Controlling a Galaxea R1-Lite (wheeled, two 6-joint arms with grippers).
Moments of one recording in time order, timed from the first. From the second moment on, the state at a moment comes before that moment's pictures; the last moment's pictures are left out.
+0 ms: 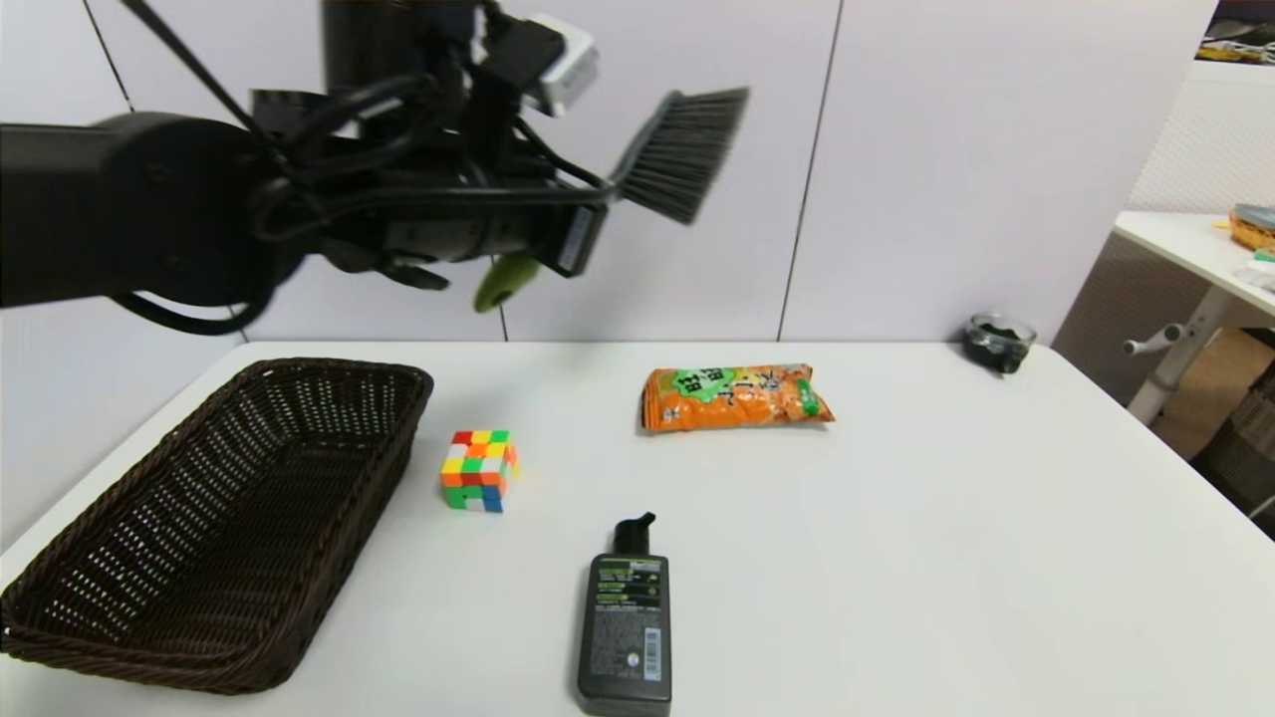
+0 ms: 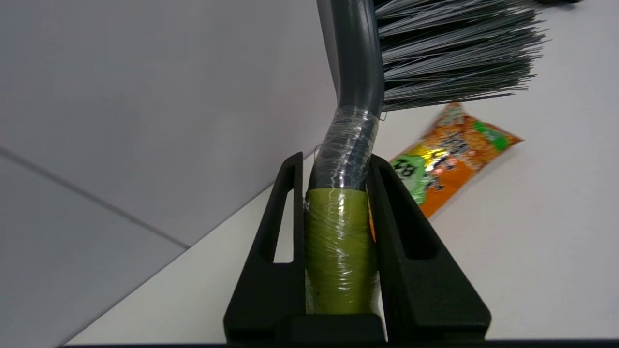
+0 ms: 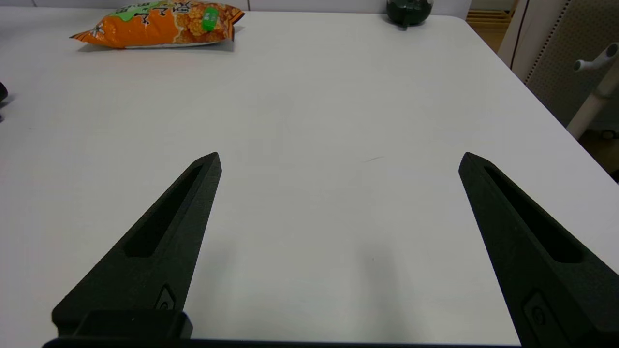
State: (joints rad) left arm -0.63 1.81 -1.62 0.01 0.12 0.32; right arm 0.00 0.00 0.00 0.01 0.00 -0.02
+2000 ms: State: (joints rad) left arm 0.67 1.69 -0.91 -0.14 -0.56 0.51; right arm 0.00 0.00 0.00 0.01 0.00 -0.02
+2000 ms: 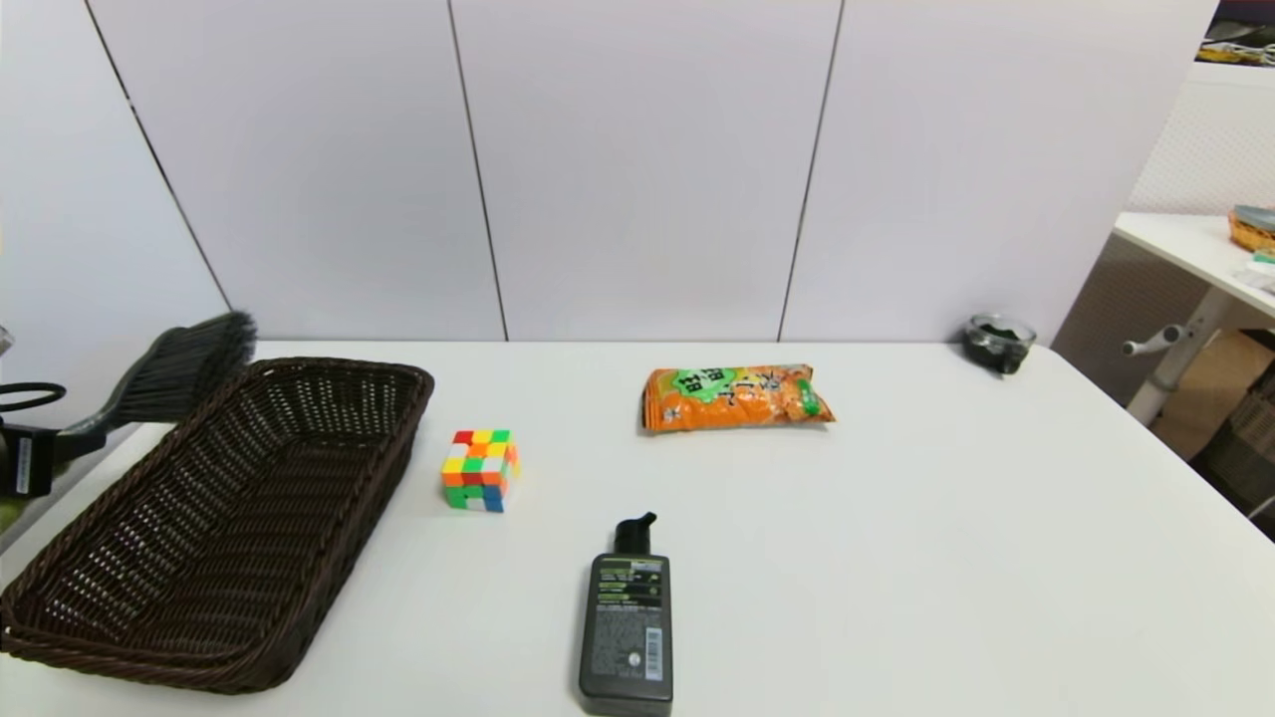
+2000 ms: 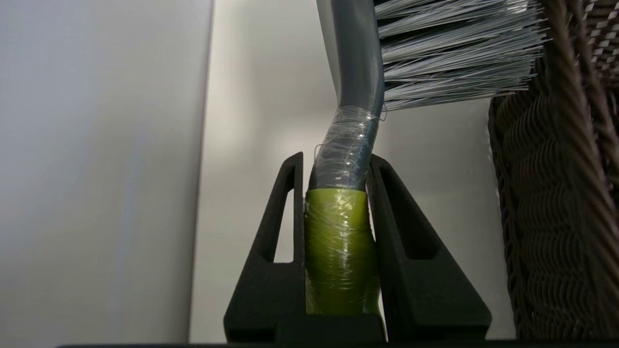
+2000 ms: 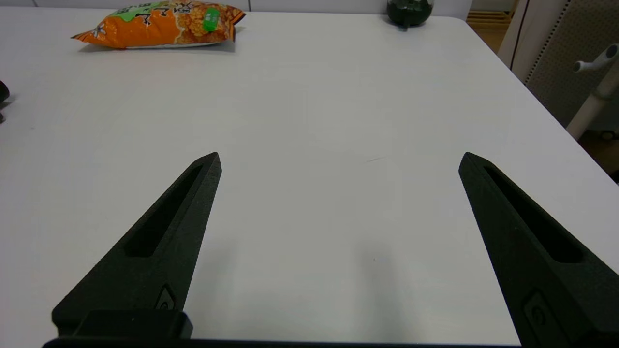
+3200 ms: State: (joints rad) left arm 0.67 1.95 -0.92 -0.16 -0.61 0.58; right arm 0.00 0.00 0.00 0.01 0.00 -0.02
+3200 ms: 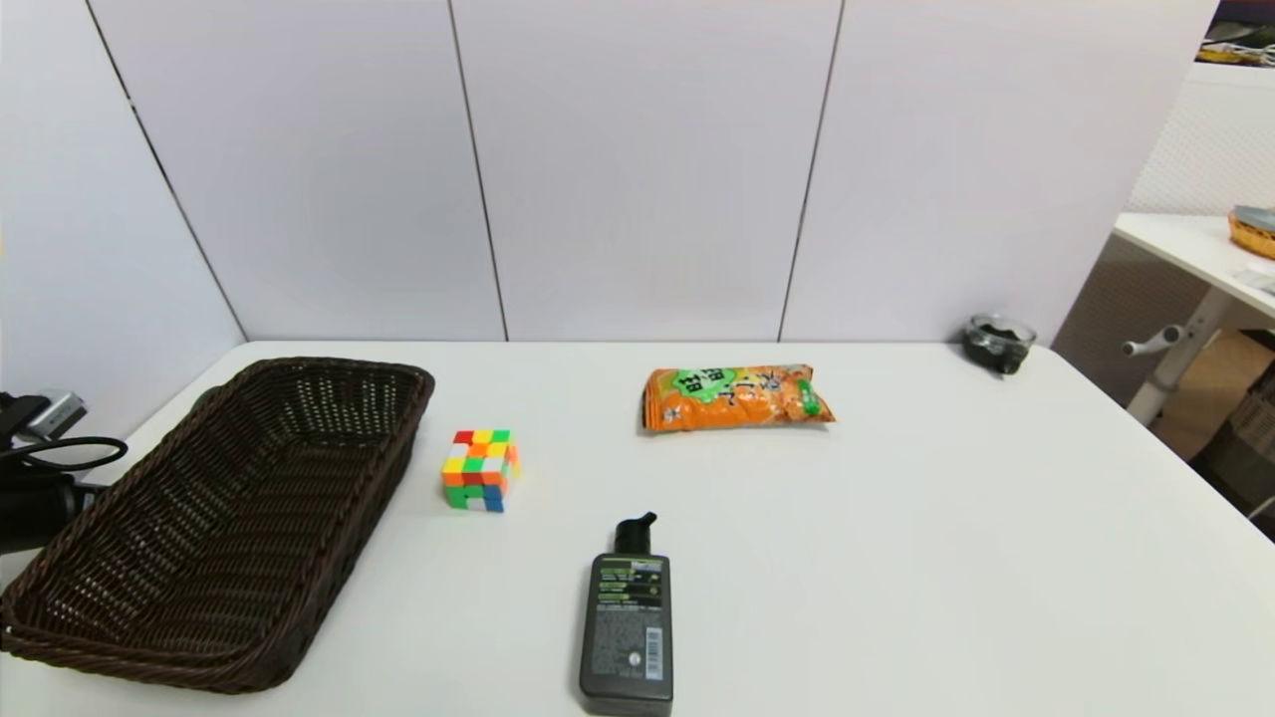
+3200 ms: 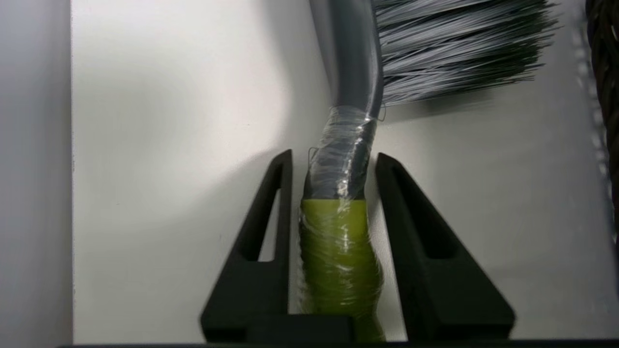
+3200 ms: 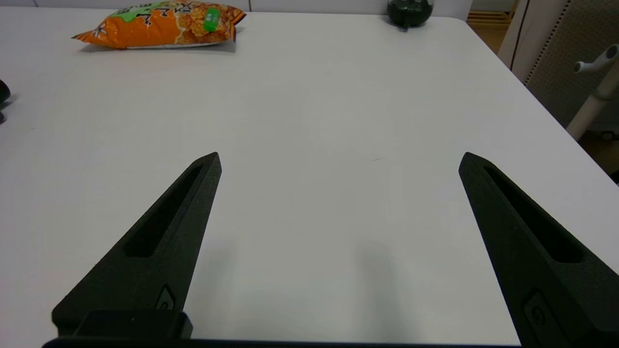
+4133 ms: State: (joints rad) left arm 0.59 1.65 -1.14 0.09 -0.40 0.48; right arm 0.00 0.00 0.00 0.01 0.00 -0.02
